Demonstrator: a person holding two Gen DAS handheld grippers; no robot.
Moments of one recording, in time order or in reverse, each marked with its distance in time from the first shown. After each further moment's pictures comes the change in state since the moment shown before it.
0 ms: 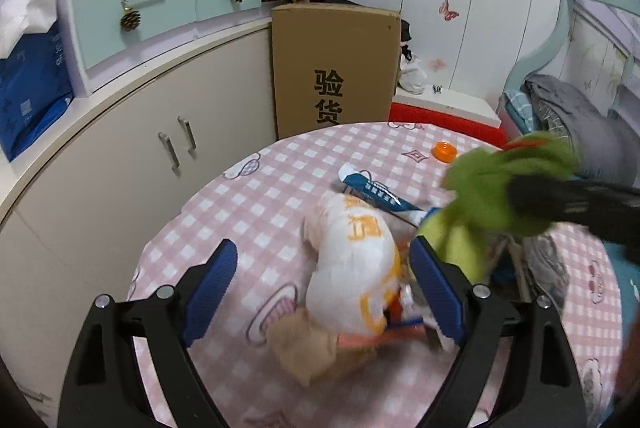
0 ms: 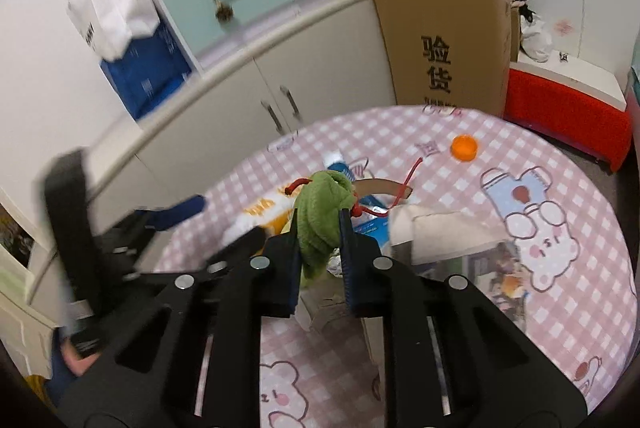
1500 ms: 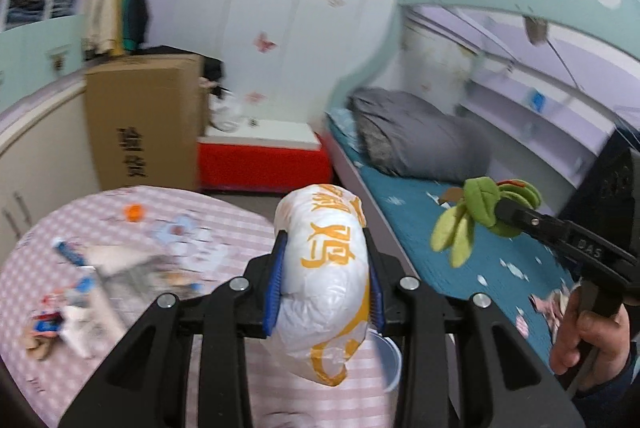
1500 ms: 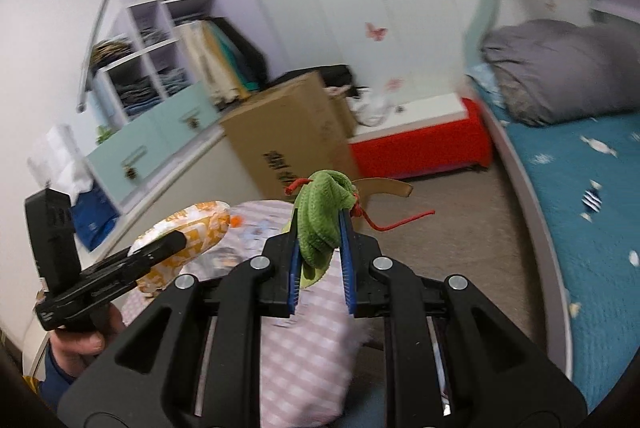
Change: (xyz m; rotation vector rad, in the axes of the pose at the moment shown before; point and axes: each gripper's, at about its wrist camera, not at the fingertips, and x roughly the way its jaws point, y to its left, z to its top) left arm -0.119 -0.272 0.003 0.185 -0.113 -0.552; right arm -0.320 -0.184 -0.135 0.327 -0.442 -0.322
